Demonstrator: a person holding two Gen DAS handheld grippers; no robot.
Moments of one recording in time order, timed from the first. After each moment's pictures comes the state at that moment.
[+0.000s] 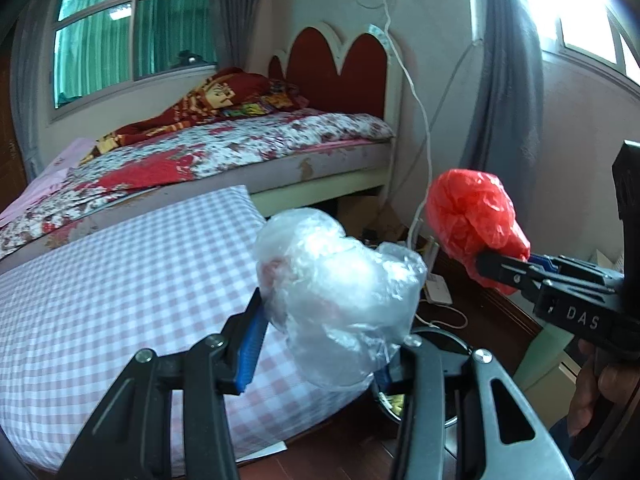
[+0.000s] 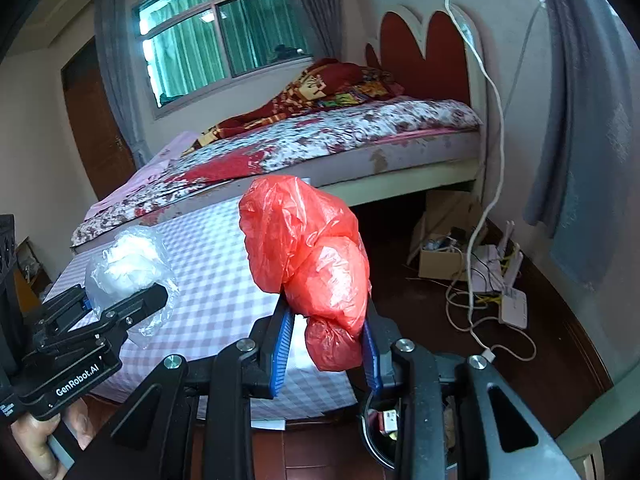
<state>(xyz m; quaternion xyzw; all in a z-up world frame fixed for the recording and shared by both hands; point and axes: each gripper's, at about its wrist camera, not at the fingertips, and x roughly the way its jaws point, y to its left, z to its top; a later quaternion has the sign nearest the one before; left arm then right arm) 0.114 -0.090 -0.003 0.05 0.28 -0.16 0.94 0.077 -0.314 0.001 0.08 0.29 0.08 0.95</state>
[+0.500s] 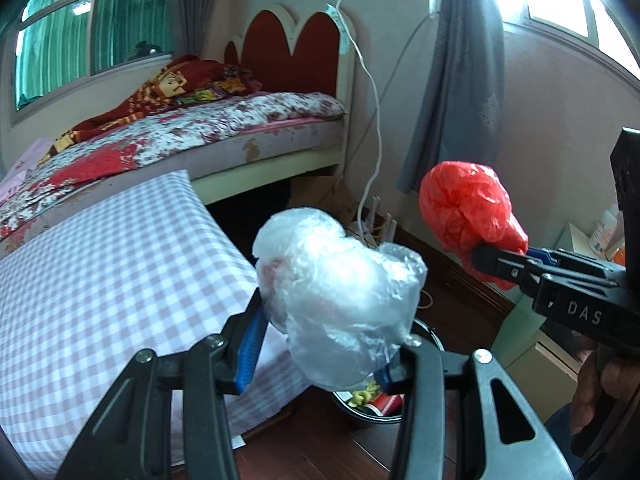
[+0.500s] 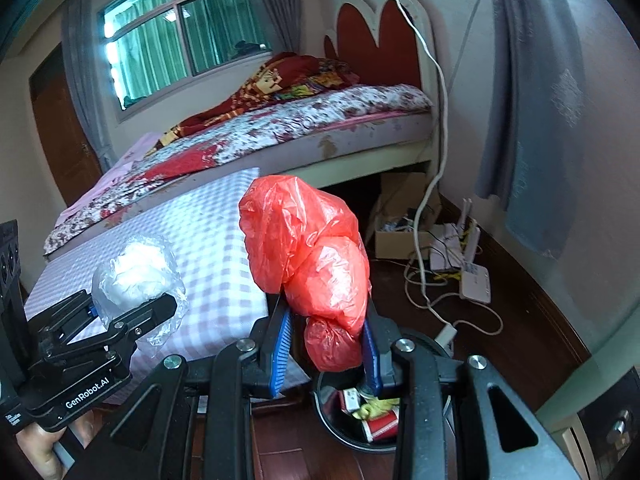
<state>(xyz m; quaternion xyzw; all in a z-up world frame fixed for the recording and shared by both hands) 0.106 -0.150 -0.029 0.06 0.31 -0.23 0.92 0.049 -0.366 -0.023 0.09 0.31 0.01 0.95</state>
